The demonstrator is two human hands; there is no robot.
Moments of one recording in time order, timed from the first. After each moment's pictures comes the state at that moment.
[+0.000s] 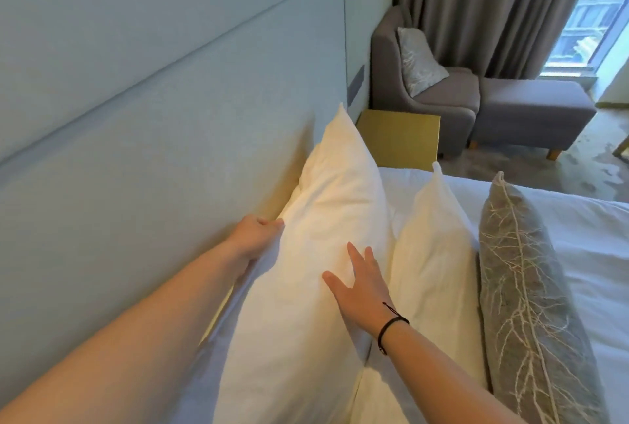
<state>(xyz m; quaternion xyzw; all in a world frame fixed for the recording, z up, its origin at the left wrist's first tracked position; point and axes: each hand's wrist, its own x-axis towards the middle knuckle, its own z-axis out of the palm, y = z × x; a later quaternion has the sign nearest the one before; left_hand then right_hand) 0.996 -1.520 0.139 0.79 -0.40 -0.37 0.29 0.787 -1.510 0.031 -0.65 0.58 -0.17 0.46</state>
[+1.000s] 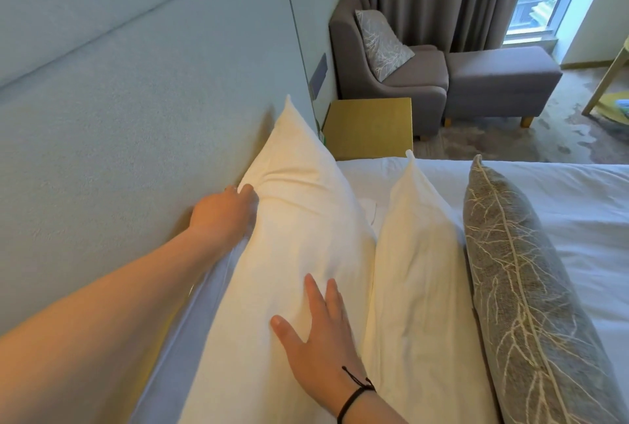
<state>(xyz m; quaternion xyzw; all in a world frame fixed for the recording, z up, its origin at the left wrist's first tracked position) 1.010 -1.634 0.116 0.71 -0.69 0.11 -0.11 0.814 -1.484 0.028 -0.62 0.58 -0.18 0.50</state>
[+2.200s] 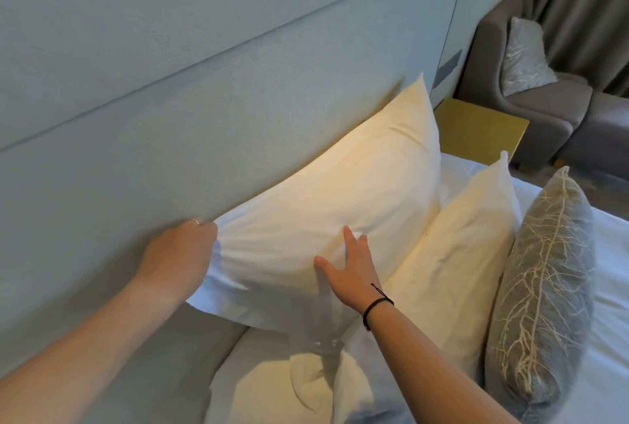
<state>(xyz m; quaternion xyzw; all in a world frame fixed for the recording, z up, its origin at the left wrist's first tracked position) 1.025 -1.210 0.186 0.89 -0.46 0.02 -0.04 0.812 -1.367 0.055 -0.72 0.46 -0.12 0.49</state>
